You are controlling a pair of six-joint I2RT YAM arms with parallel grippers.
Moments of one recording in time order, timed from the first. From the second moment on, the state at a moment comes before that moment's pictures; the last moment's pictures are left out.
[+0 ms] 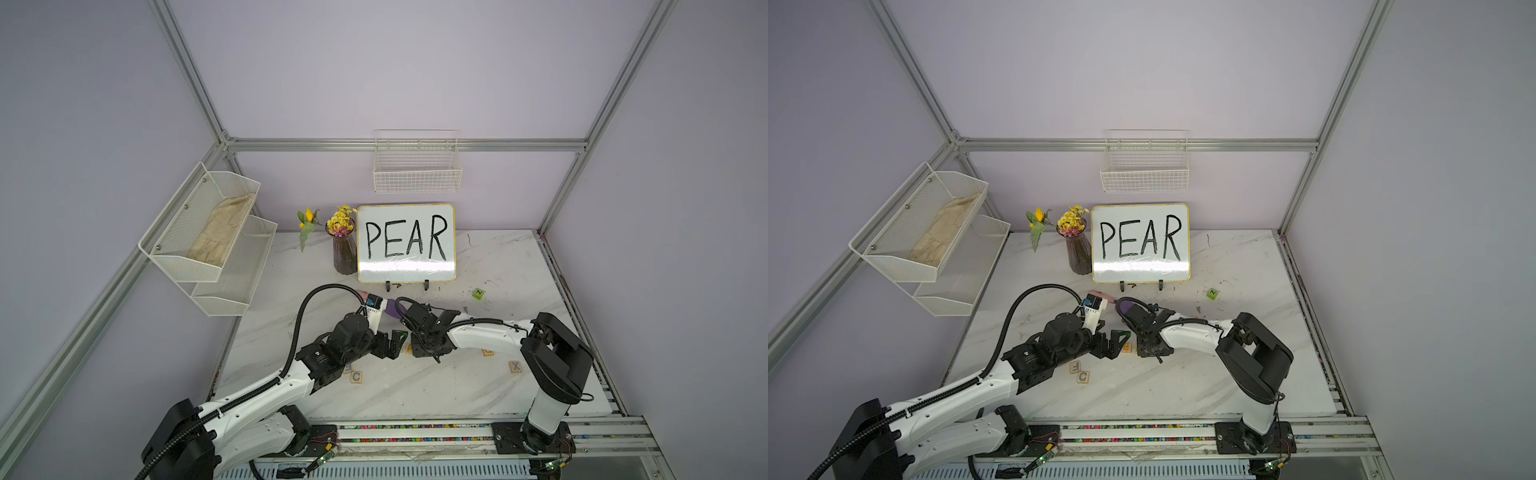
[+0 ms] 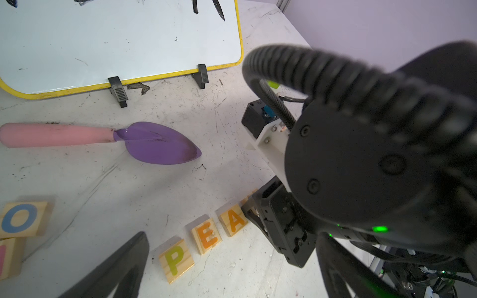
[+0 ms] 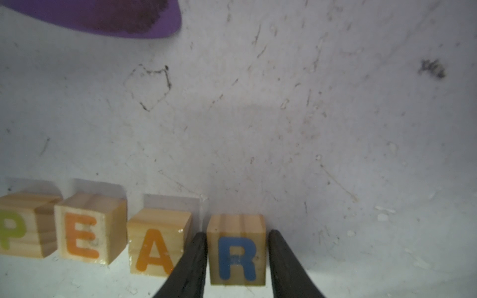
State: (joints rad) left arm -0.77 1.03 0.57 -0.07 -0.01 -0.41; right arm 0.93 1.77 1.07 -0.60 0.15 0.83
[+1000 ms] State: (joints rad) left arm -0.77 1.00 0.57 -0.08 -0.04 -0.41; right arm 0.92 1.65 1.20 -0.69 0.31 0.74
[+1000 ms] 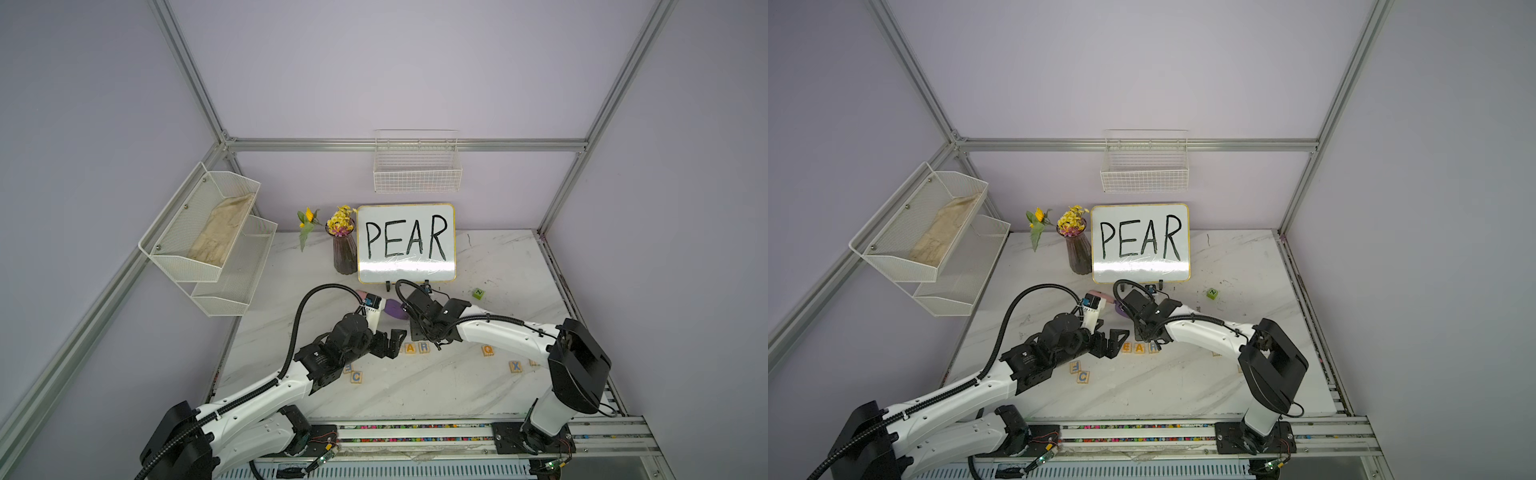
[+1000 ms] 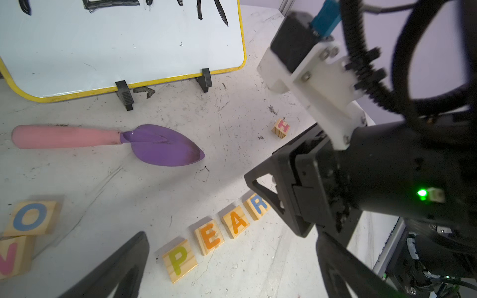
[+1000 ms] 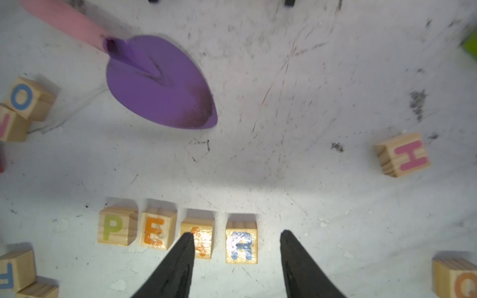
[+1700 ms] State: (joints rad) left arm -0.33 1.02 0.62 -0.04 -0.40 -0.21; right arm 0.39 1.40 1.09 -0.41 0.68 0.22
